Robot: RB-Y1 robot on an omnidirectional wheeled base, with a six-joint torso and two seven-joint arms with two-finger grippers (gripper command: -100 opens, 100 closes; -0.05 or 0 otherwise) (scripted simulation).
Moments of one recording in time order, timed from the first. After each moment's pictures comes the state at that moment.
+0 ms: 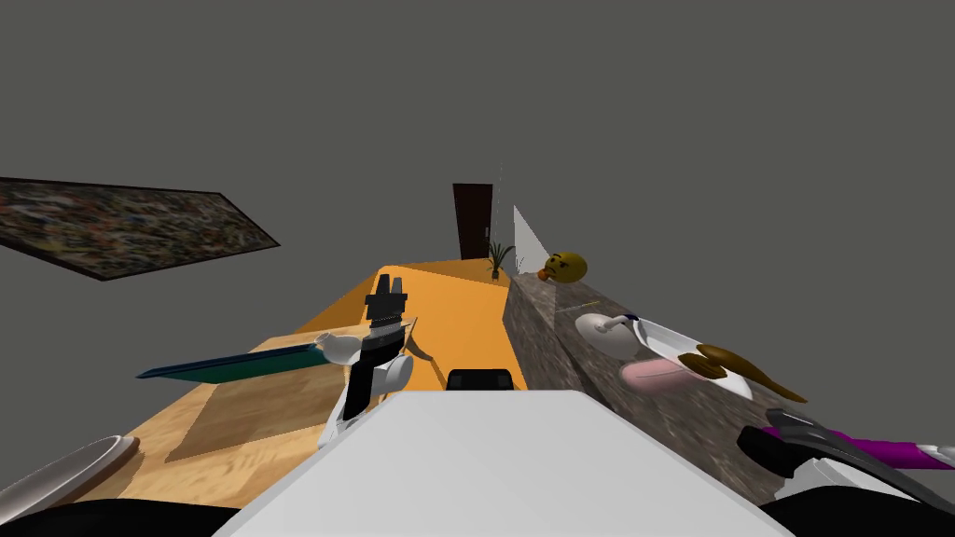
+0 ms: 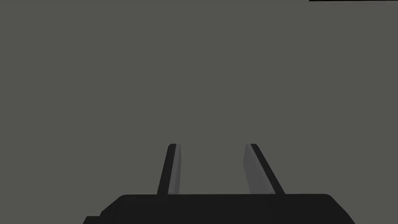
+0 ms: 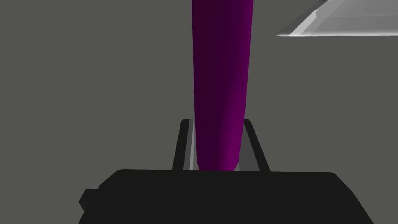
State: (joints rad) left arm 0.50 0.03 0.02 -2.27 0.12 -0.50 -0.05; right arm 0.79 -0.78 -0.42 -1.50 0.59 0.70 -0.34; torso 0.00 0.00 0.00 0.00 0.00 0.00
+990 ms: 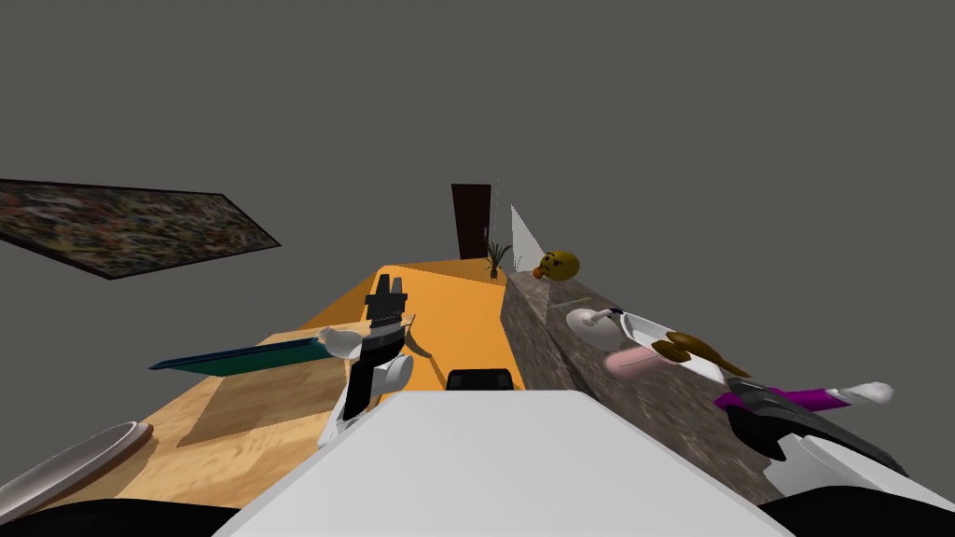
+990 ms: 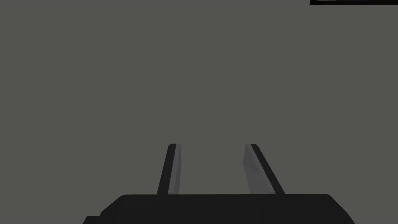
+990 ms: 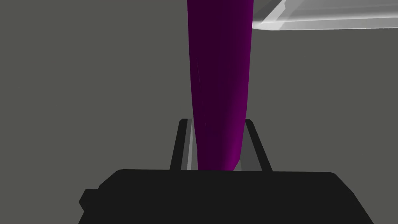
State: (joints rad) left arm 0.50 0.03 0.02 -2.27 0.12 -0.50 -0.05; right arm 0.74 -0.83 -0.42 -1.48 0.60 0.56 -0.30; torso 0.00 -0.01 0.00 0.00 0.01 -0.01
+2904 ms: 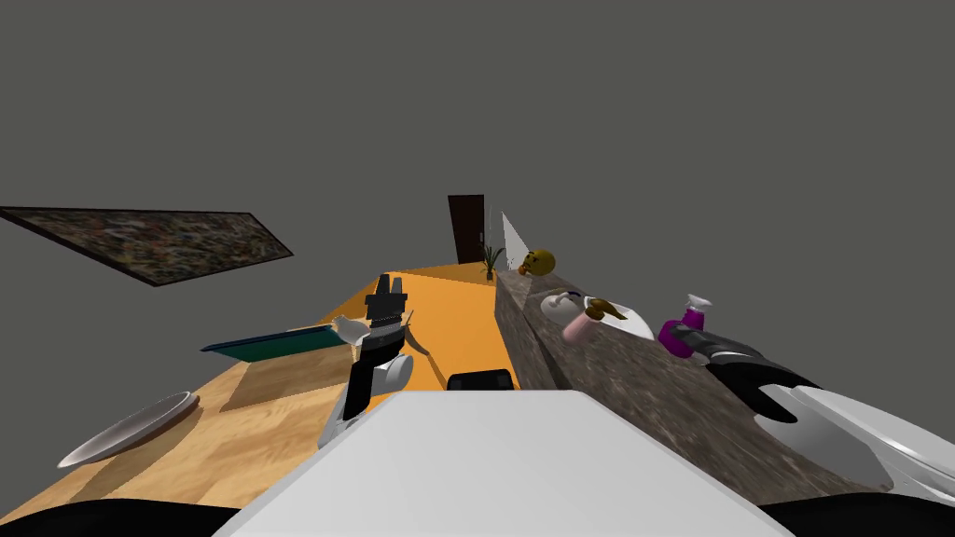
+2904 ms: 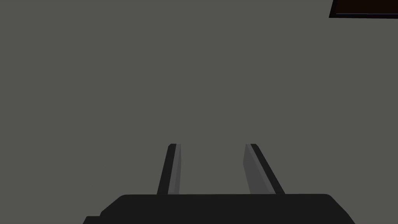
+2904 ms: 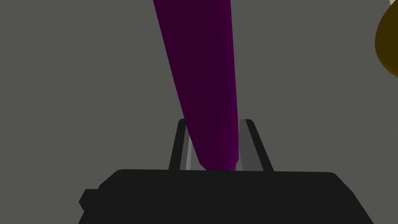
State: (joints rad) left arm 0.50 0.03 0.02 -2.27 0.12 -0.50 -0.05; right arm 0.56 -0.96 -0.47 -1.33 0.65 0.06 -0.15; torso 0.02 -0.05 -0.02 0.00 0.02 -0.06
